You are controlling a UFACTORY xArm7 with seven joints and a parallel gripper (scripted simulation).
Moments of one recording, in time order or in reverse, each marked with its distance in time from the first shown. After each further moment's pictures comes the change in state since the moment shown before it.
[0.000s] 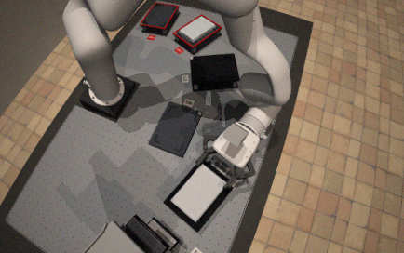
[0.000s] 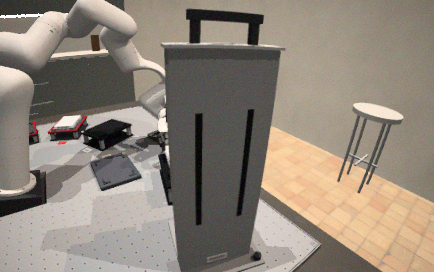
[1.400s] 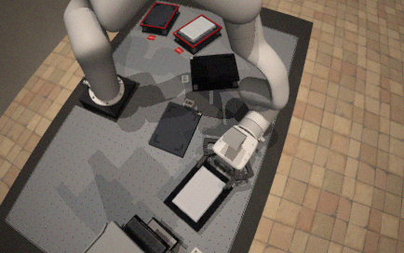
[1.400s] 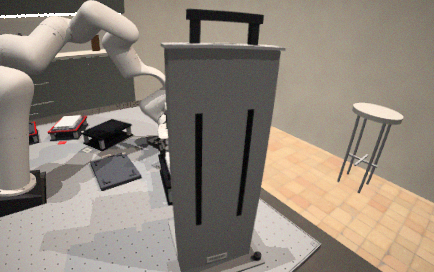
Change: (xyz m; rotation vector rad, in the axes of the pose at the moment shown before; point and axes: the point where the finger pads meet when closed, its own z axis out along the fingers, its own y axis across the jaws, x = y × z) arm -0.022 0.000 0.000 0.000 0.000 0.000
